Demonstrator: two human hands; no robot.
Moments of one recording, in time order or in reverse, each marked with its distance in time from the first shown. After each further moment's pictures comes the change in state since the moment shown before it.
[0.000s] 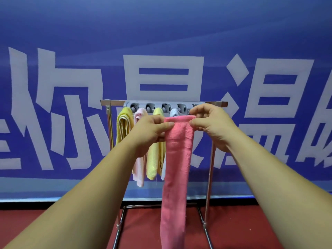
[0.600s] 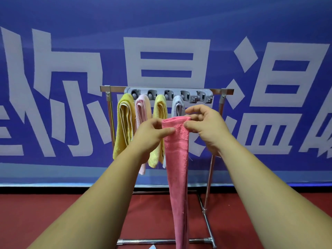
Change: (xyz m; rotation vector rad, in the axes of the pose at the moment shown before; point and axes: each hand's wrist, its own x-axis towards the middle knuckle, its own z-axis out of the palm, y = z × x) left_hand -0.023 -0.043 0.014 -0.031 0.176 -0.096; right_hand -0.010 0.043 0.033 0.069 0.019 0.015
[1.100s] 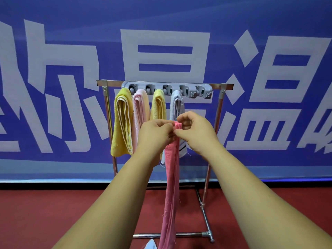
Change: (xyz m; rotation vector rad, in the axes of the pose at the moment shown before) left_hand -0.015 -0.003 0.035 -0.205 0.155 -0.049; right_hand -0.009 0.024 0.024 -0.345 0.021 -0.041
